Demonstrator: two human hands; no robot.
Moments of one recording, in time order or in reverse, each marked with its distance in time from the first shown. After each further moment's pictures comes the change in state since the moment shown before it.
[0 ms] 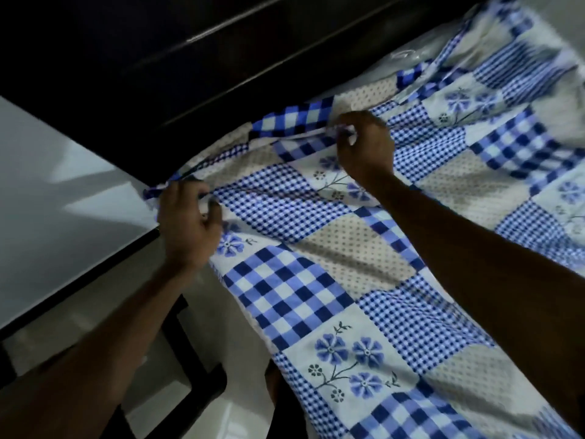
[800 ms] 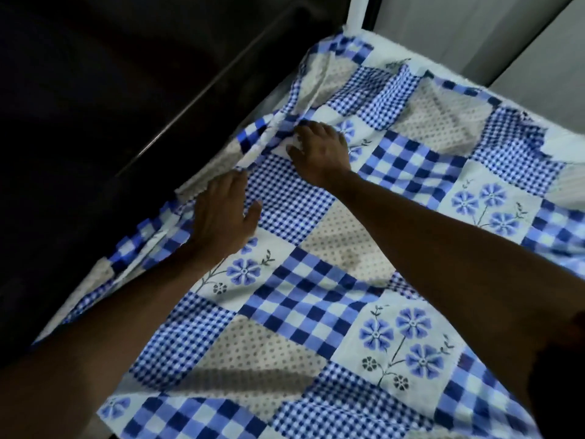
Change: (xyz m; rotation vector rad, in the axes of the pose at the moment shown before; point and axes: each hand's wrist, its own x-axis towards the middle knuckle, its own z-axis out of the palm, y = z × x) left_hand 0.164 0.239 0.168 0.212 -0.532 0.429; right_hand 0.115 0.184 -0.073 -0.194 -0.169 0.174
